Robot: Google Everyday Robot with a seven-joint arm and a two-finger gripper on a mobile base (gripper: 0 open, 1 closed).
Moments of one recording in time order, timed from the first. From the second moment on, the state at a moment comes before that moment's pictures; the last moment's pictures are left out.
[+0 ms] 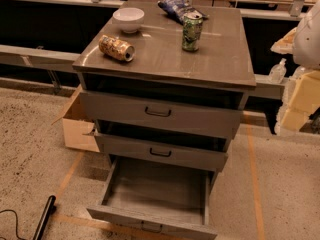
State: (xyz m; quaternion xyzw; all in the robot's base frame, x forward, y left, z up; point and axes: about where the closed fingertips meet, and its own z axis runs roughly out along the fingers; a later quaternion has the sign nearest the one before) arm 0.438 -0.216 0.977 -0.60 0.78 -0.04 0.16
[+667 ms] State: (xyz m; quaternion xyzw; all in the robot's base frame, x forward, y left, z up) arm 0.452 -0.220 0.975 -0.58 0.79 -0.02 0.20
